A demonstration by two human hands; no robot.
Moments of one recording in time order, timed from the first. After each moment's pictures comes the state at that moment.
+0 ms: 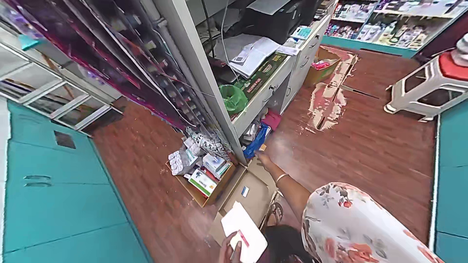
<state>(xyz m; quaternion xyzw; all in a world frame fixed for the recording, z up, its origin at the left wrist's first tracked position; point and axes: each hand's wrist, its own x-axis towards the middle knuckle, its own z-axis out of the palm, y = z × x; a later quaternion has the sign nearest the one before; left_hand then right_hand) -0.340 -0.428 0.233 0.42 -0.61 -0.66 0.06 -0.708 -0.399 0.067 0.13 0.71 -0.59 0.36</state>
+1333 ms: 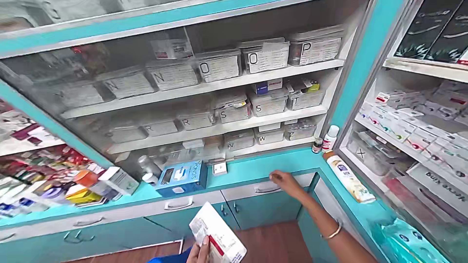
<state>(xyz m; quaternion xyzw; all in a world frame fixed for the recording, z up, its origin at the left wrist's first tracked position) 0.058 0.152 0.418 -0.40 -0.45 -0.55 -0.58 0.425 0.246 0.370 0.65 0.58 -0.31 -0.38</state>
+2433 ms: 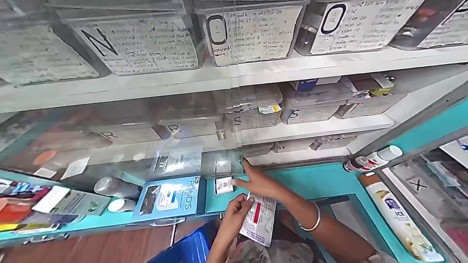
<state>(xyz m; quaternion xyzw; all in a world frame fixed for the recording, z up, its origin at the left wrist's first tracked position) 0.150 0.390 0.386 -0.56 -0.35 -0.29 -0.69 0.319 0.421 0.461 0.60 0.64 -0.41 -0.24</state>
